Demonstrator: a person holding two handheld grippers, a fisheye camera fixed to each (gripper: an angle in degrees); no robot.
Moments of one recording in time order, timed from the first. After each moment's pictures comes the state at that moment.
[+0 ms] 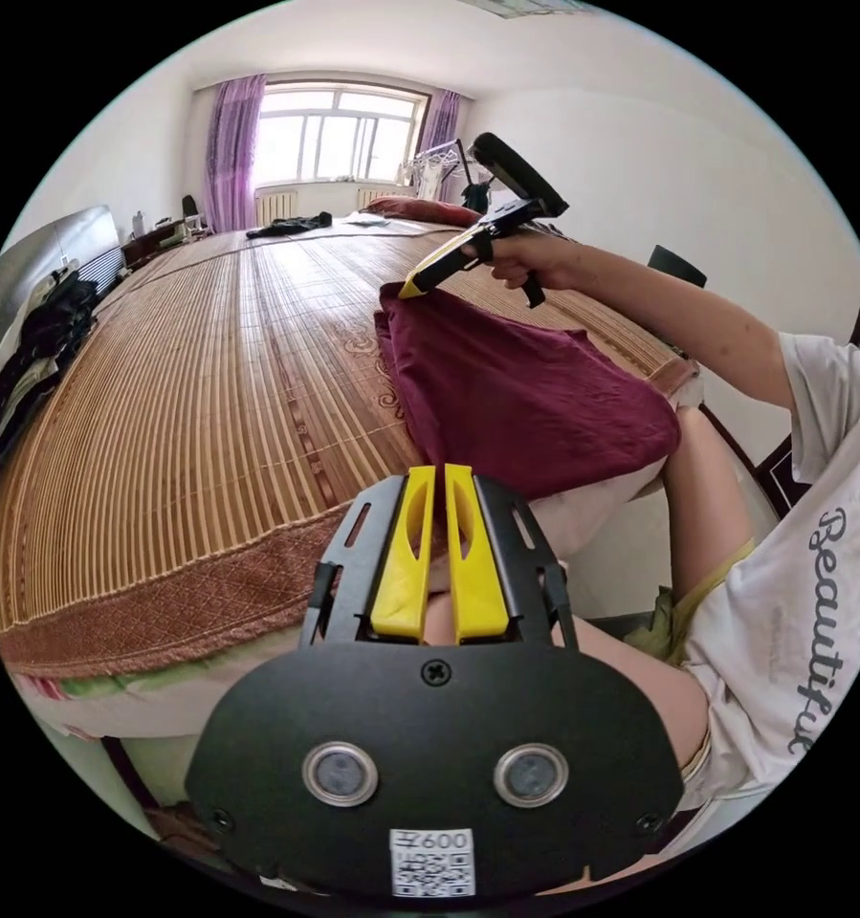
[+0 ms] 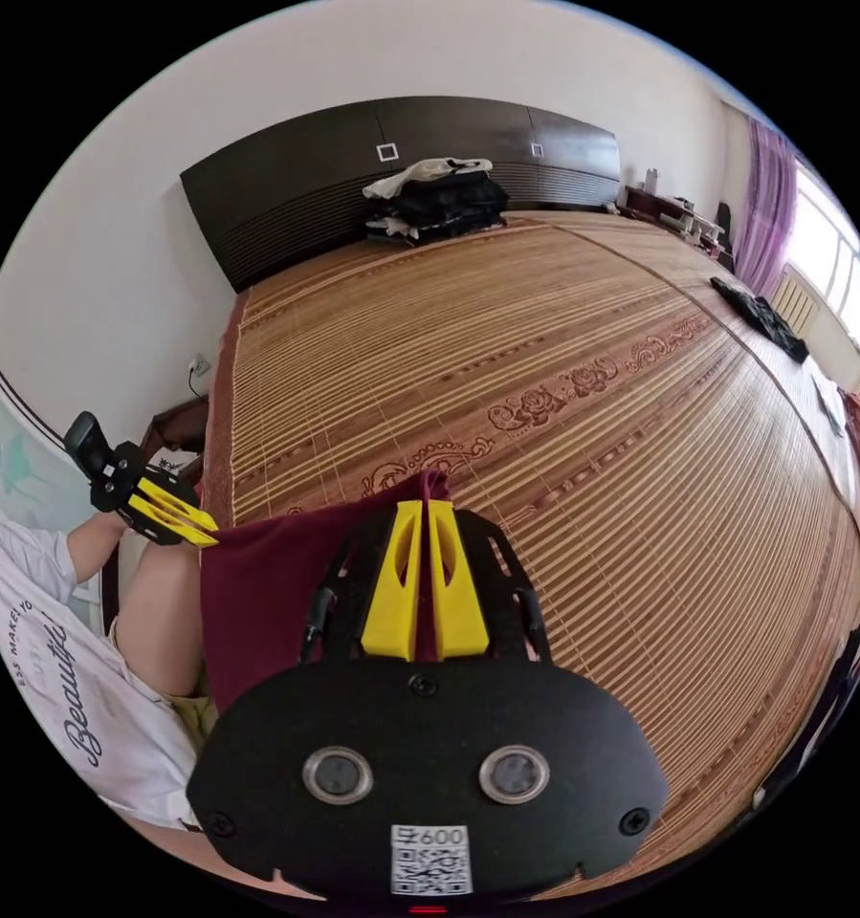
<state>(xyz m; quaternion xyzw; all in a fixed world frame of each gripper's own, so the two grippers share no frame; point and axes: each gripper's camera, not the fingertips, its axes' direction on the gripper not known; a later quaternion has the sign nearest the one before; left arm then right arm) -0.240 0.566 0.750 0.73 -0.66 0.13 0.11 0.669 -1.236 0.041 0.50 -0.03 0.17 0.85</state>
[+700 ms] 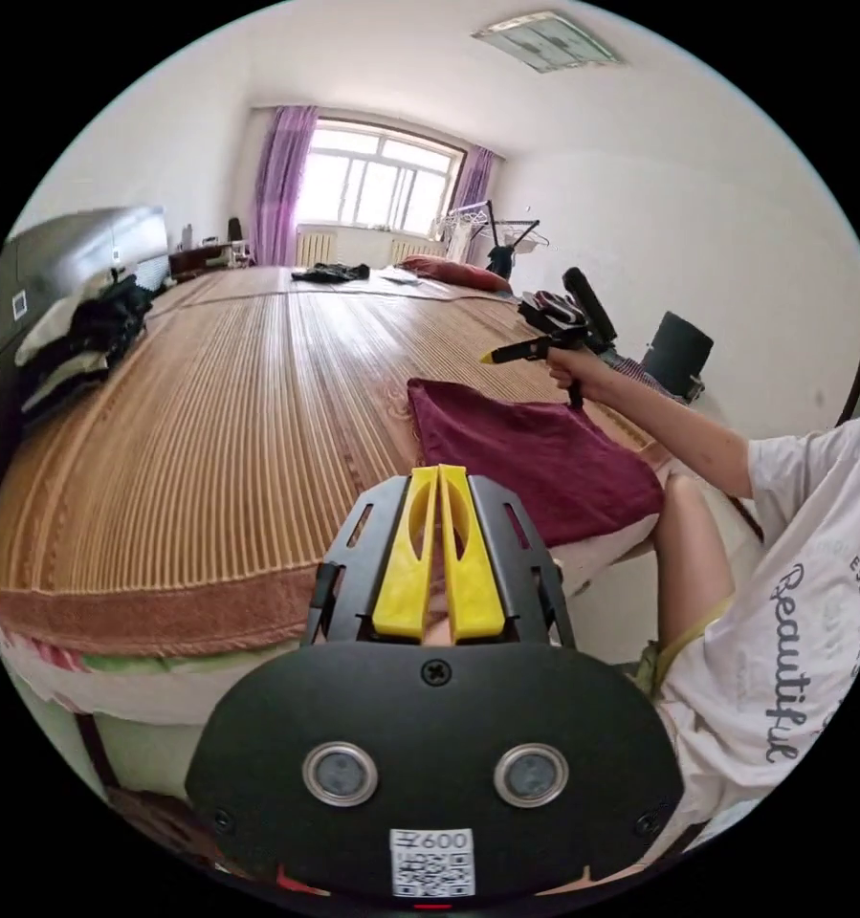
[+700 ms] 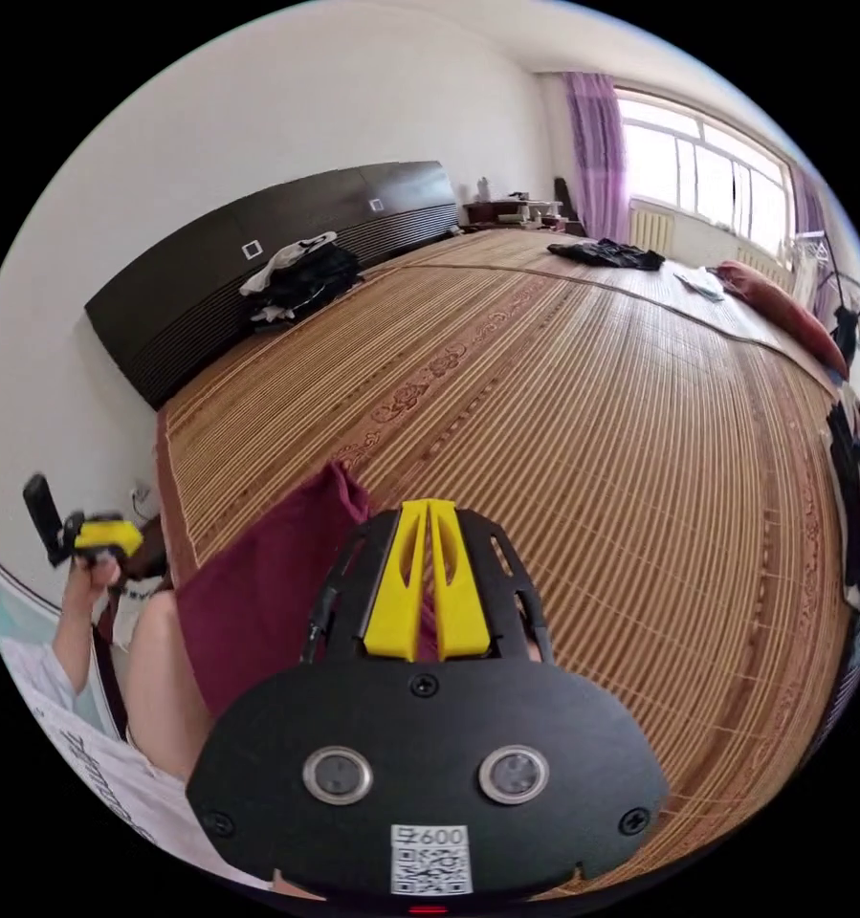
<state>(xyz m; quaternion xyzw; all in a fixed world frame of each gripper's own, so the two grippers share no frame) -0.206 0.545 0.787 0.77 -0.61 0.16 0.03 0.696 -1.092 0.083 0.55 -0.04 0.36 0.75</state>
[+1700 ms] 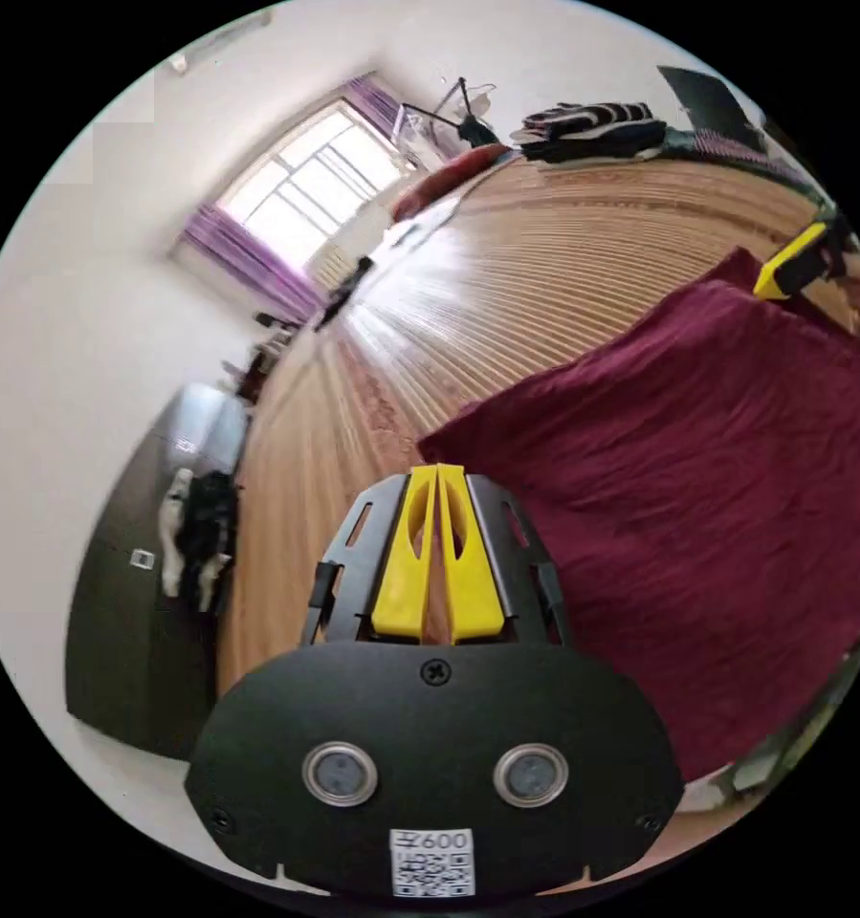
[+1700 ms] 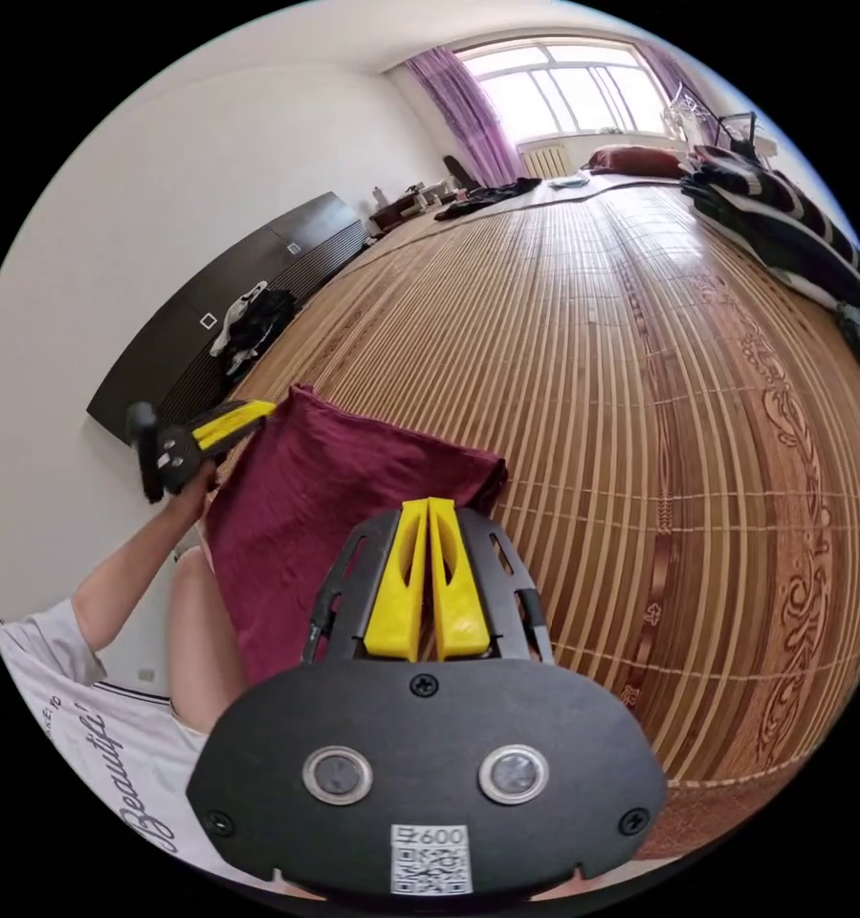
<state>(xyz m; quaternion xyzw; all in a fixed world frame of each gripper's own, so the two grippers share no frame) 0.087 0.156 0.623 0.59 -0.78 -0.16 -0.16 0.639 -0.838 0.264 0.55 -0.16 0.48 0.66</state>
